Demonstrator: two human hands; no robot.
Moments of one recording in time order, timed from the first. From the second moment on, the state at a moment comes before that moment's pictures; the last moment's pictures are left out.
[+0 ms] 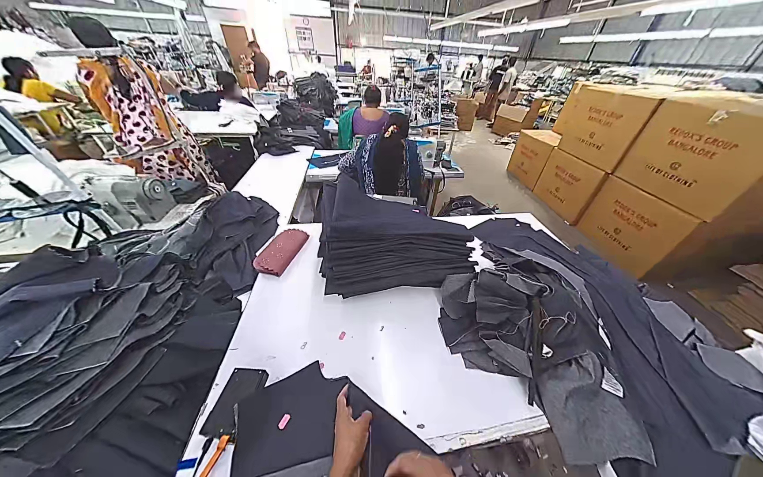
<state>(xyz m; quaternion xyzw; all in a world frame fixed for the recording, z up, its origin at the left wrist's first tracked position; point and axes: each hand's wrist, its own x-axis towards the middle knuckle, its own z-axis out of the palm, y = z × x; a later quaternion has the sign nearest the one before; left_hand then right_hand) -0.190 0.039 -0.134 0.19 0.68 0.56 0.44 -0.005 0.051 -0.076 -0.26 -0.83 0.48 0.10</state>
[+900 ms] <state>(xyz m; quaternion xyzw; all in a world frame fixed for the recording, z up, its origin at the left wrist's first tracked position) -0.209 -0.008 -0.025 0.56 0.54 0.61 0.12 0.225 0.070 0.119 -0.42 -0.64 0.06 0.64</state>
